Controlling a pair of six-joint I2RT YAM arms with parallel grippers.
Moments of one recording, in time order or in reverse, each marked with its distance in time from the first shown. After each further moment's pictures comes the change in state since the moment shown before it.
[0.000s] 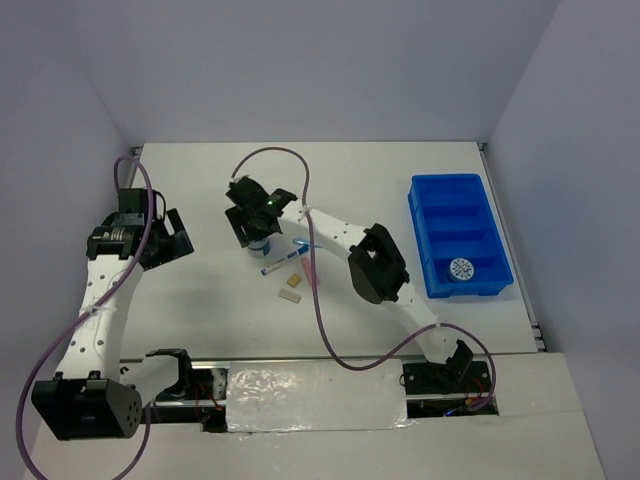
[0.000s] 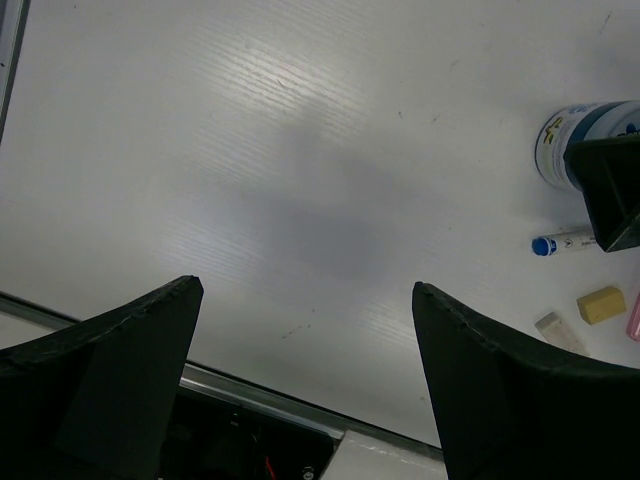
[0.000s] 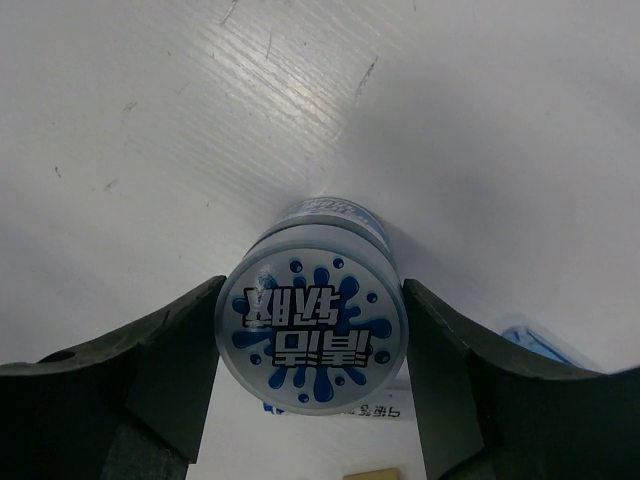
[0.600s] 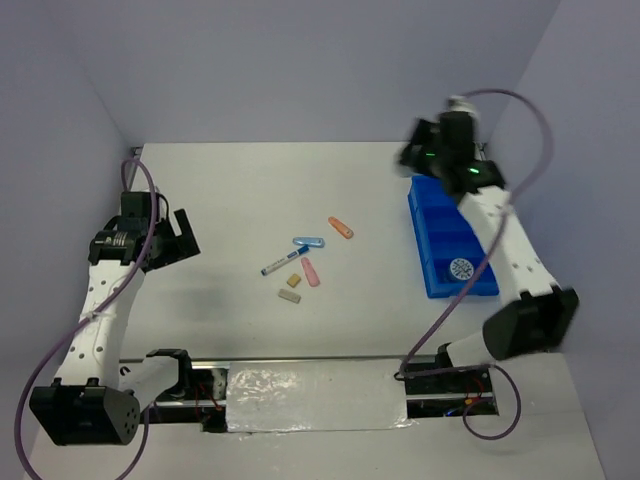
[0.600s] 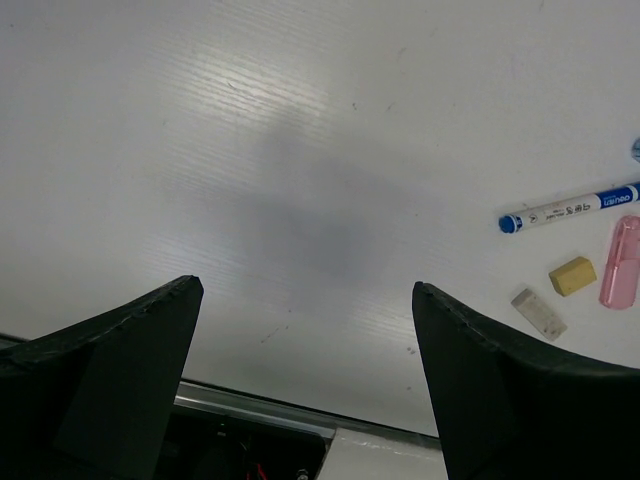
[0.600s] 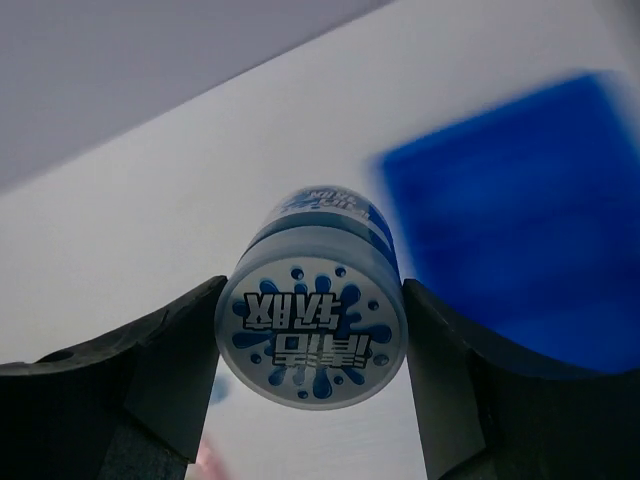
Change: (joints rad) left arm -0.030 -0.030 -0.027 0.035 0.069 0.022; right arm -0.619 -0.956 -0.713 0.167 -0.072 0.114
